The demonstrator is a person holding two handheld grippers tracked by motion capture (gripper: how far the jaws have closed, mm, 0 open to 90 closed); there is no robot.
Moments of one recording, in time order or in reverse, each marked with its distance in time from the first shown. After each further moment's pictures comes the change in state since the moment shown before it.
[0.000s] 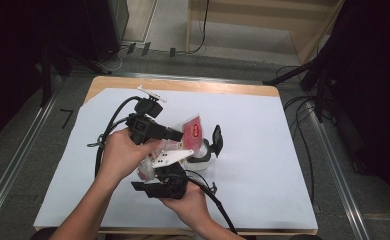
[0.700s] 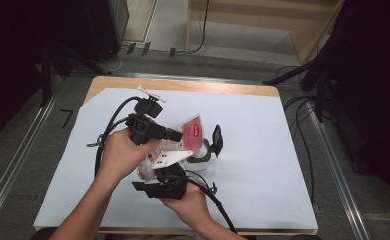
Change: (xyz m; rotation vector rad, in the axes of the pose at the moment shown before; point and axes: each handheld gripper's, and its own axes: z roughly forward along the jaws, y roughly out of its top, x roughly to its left) left arm 0.001 0.000 0.000 0.012 -0.003 -0.002; right arm 0.000 -0.002 0.001 0.010 -0.021 -0.024
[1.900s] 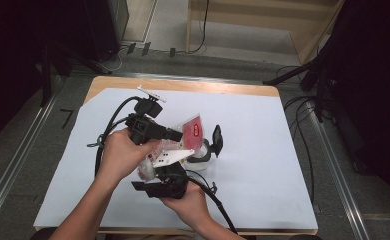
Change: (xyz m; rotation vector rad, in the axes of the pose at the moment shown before) left arm -0.001 0.000 -0.001 -0.008 -0.003 -0.006; right arm -0.002 0.000 0.000 -0.016 0.028 0.029
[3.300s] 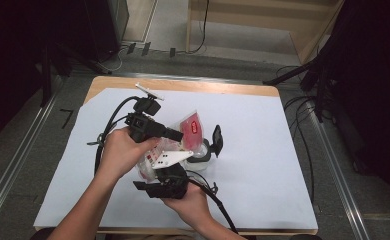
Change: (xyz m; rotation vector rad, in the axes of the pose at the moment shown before) left arm 0.012 0.001 0.003 0.022 -0.067 -0.050; right arm 0.001 -0.002 0.000 0.016 -0.042 -0.036
